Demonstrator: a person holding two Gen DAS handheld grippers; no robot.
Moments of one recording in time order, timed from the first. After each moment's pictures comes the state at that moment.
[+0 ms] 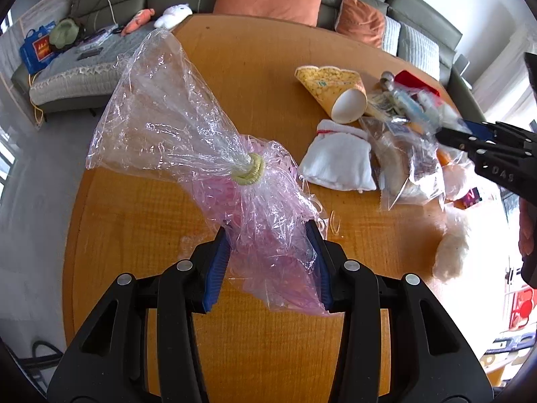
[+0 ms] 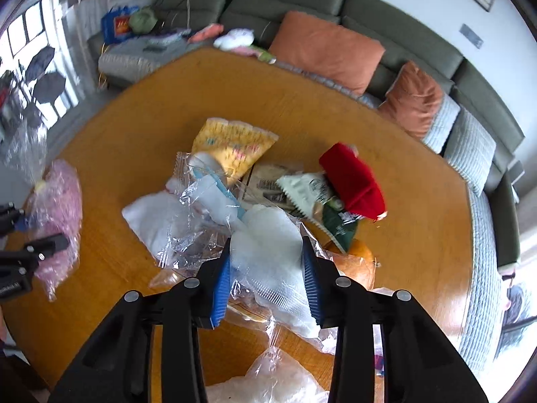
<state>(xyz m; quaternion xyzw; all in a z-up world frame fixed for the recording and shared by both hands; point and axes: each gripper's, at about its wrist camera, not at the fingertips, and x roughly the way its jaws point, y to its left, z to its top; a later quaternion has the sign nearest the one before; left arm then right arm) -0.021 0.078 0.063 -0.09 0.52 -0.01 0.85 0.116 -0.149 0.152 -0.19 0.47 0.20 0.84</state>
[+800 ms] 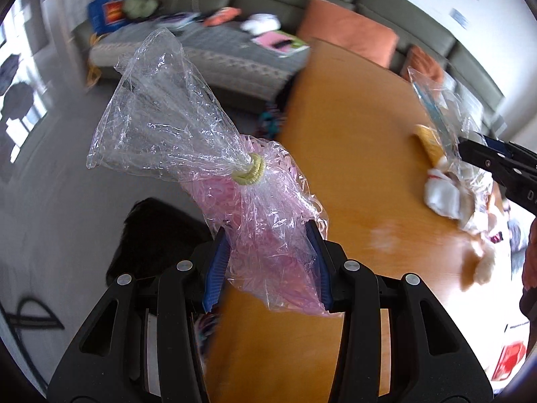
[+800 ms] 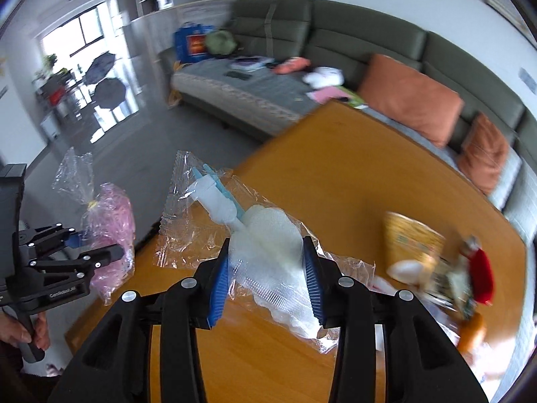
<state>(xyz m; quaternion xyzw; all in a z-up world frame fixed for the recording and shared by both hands) -0.101 0.260 0.072 -0.16 0.49 0.10 0.85 0.058 0.071 0.185 -0.17 0.44 0.35 0.81</state>
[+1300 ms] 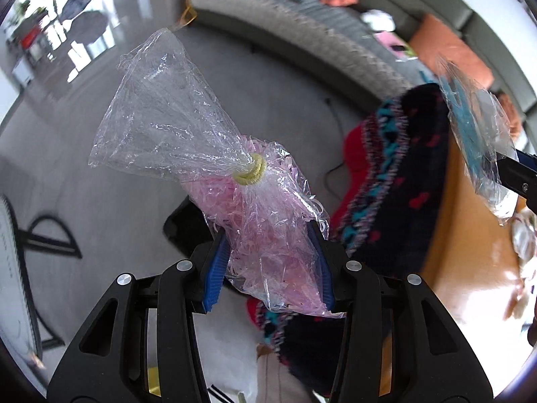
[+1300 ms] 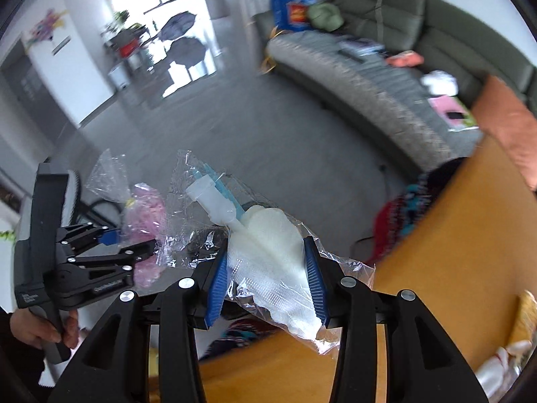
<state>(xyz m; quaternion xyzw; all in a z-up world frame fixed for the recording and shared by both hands) -0.188 0.404 0.012 -0.25 0.52 0.25 0.78 -0.020 0.269 0.135 -0.21 0.48 0.50 0.69</state>
